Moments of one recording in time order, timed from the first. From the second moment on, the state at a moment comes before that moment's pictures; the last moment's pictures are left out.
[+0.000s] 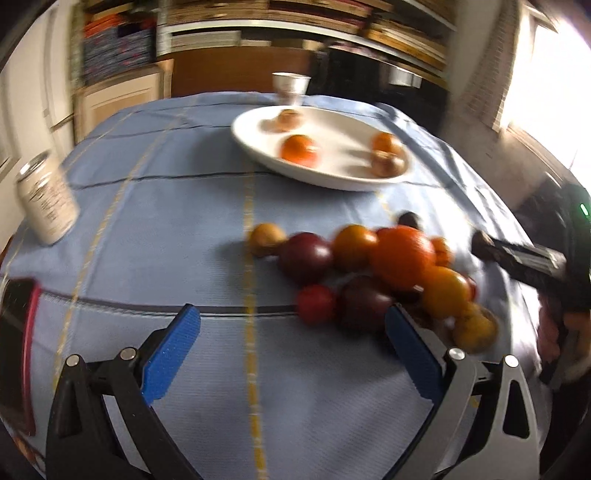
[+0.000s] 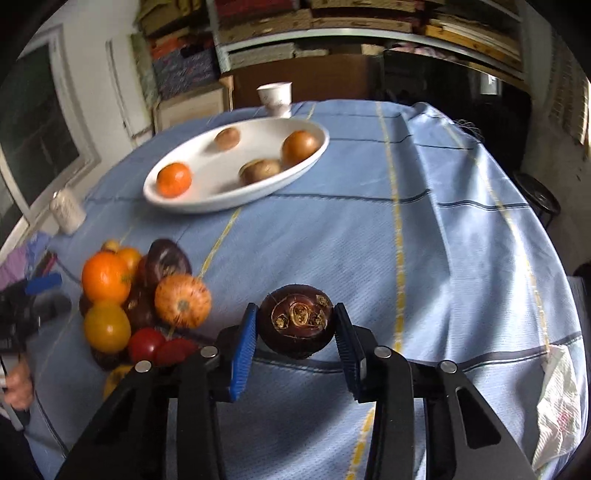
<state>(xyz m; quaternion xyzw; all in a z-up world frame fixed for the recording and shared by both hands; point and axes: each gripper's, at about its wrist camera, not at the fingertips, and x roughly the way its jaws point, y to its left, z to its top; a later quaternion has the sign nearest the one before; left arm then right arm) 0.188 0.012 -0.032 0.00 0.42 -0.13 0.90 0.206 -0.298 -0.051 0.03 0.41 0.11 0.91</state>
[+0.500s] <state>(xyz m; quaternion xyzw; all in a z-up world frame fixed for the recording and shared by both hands) 0.180 -0.005 -0.029 0.01 0.40 -0.19 0.89 0.208 -0.296 -0.056 0.02 0.42 0.10 0.90</state>
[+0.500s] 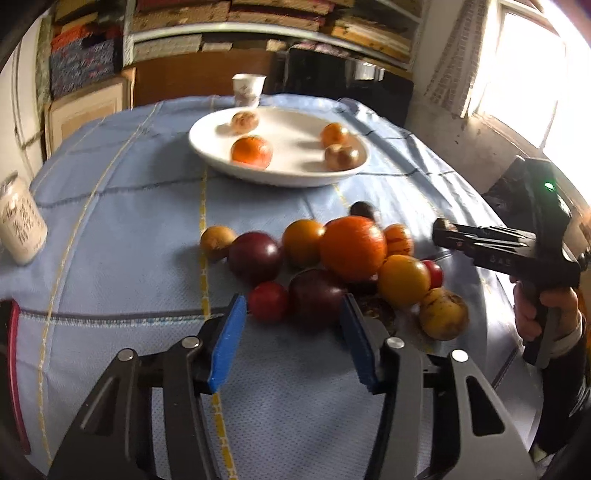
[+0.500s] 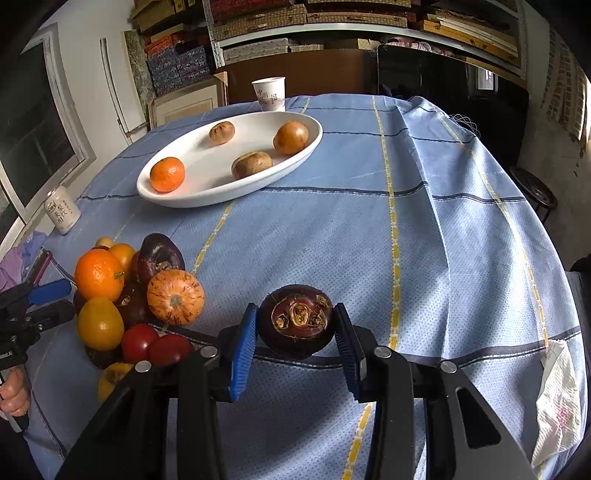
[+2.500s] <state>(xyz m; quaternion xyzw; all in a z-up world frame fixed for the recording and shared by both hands) 0.390 -0.004 0.019 -0.04 0.43 -0.13 0.90 0.325 -0.226 -0.009 0.09 0.37 0.20 0.90</state>
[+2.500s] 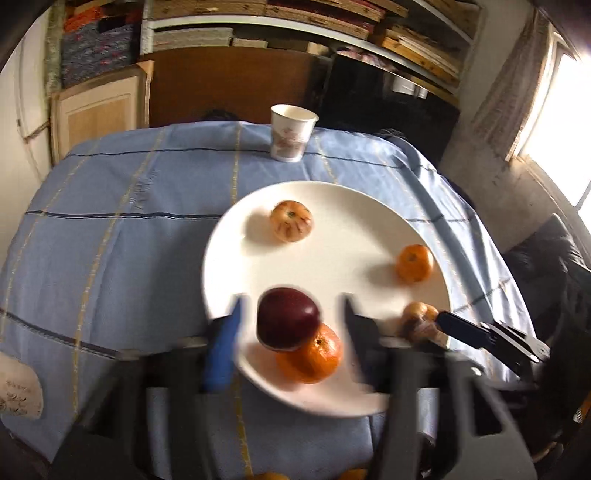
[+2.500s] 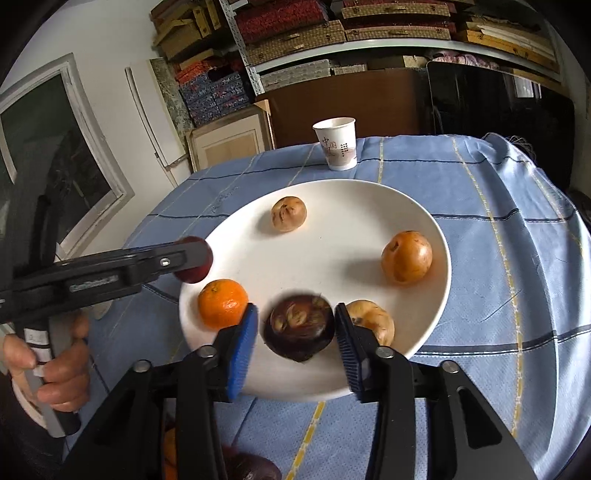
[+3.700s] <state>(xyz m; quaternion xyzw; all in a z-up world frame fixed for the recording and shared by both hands) 0.196 0.051 -0.042 -0.06 0.45 -0.05 0.89 0.126 -0.250 -0.053 0.07 0.40 0.23 0.88</state>
